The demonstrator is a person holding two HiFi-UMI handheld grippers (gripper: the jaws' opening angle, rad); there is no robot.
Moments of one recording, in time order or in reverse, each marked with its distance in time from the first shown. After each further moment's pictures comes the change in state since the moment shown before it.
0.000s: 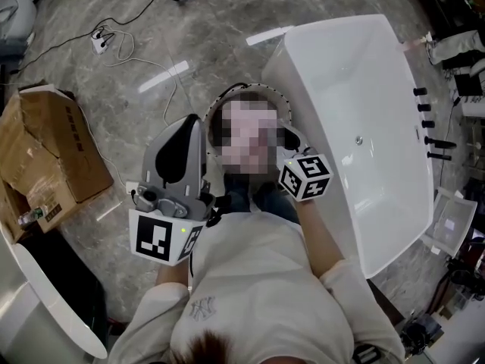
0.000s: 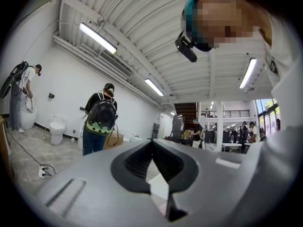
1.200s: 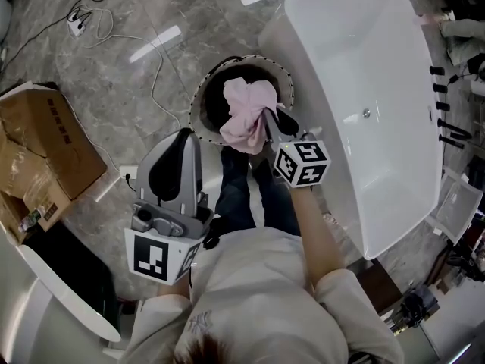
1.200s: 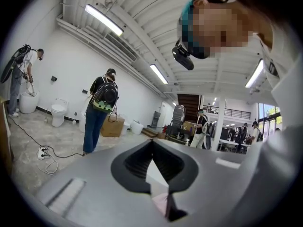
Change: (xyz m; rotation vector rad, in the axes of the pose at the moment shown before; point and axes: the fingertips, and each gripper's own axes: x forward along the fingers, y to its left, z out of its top) left arm 0.032 0.002 -0.090 -0.148 0.159 0.002; right arm 0.053 -0.070 -0.074 0.125 0.115 -0.109
